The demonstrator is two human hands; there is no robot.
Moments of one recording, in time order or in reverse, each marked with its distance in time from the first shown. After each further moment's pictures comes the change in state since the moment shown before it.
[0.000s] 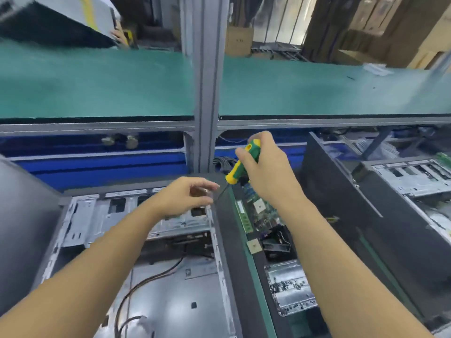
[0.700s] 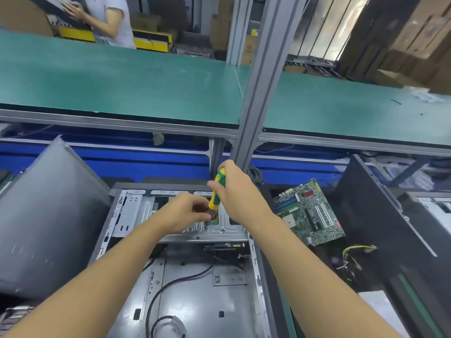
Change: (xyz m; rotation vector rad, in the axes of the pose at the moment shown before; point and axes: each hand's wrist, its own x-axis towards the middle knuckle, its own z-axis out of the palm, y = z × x) left_hand -0.049 -0.075 -0.043 0.125 0.103 -0.083; right_hand 0.006 -0.049 0.132 -0.106 -0.329 -0.115
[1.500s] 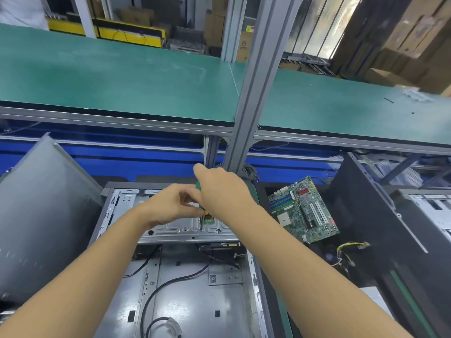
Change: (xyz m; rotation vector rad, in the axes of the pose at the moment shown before) left_hand -0.007 0.006 -0.026 -0.453 -0.105 0.063; right_hand 0.010 -0.028 0.006 -0.586 -0.106 -0.169
